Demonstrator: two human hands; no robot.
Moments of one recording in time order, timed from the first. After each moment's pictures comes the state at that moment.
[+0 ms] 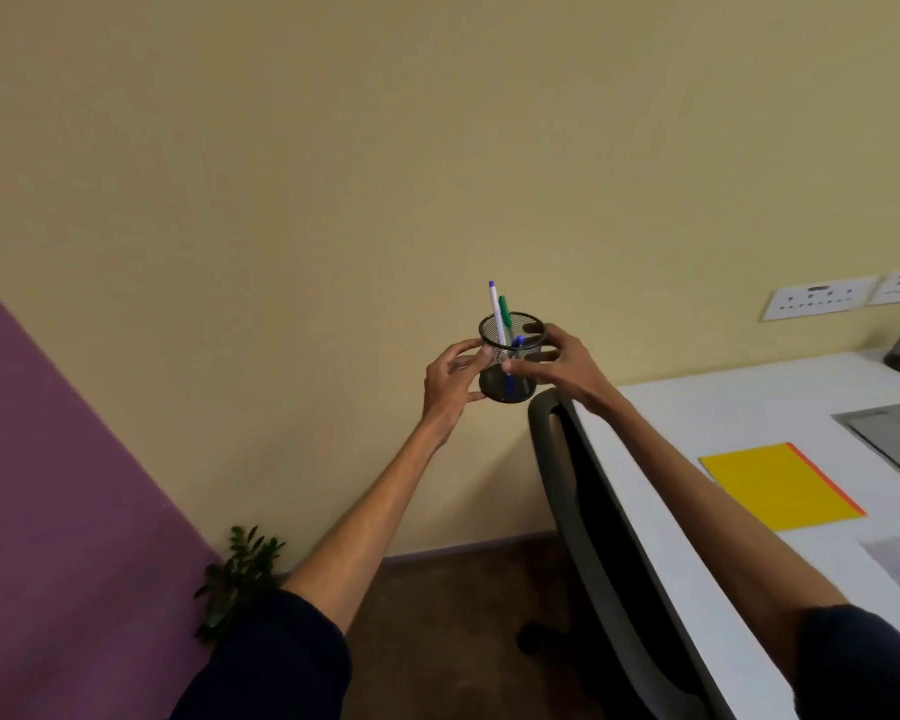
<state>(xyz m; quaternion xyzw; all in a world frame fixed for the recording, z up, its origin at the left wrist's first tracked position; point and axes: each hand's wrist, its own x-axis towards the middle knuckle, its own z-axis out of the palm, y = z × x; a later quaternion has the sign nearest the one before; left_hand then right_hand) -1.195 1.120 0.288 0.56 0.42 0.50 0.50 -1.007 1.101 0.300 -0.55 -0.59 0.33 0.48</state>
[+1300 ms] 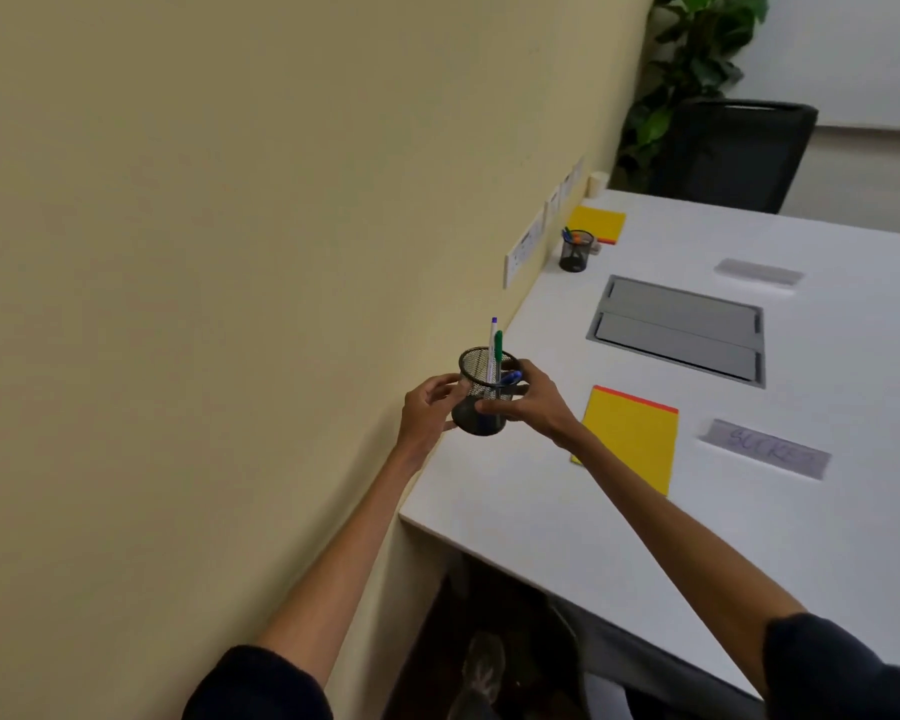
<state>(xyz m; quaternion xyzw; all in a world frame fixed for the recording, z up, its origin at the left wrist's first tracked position) -0.882 1.440 0.195 0.69 0.20 0.11 0.69 -0.785 1.282 0.189 -0.80 -0.21 0.17 0.54</state>
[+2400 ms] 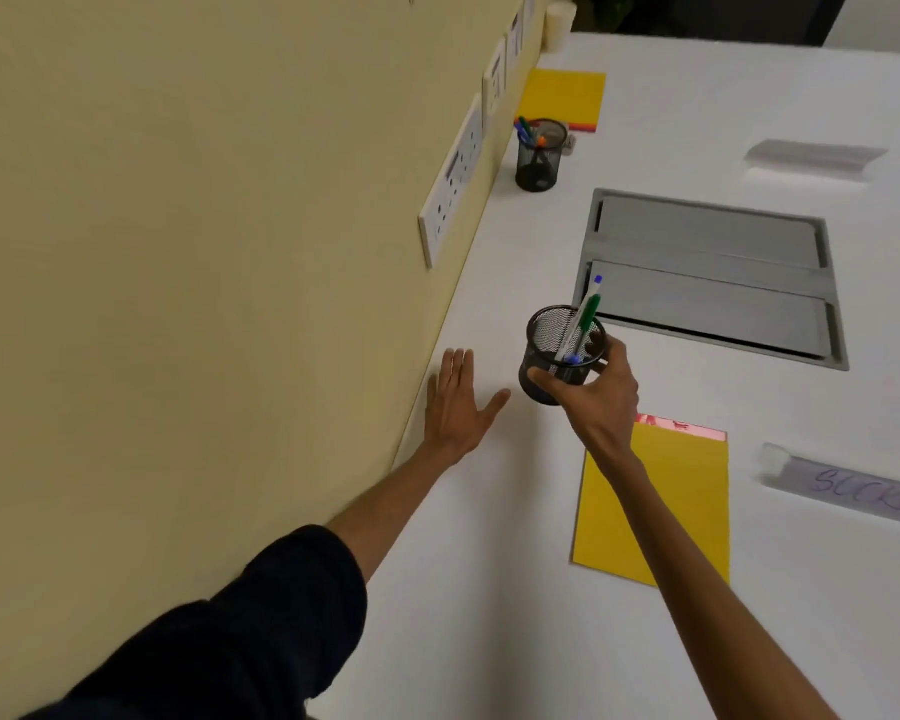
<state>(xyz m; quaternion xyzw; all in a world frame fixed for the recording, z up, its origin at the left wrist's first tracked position) -0.543 1.435 -0.043 0.96 0.08 -0.04 0.27 -0.529 1.255 0.036 -0.84 0.07 -0.05 0.54</state>
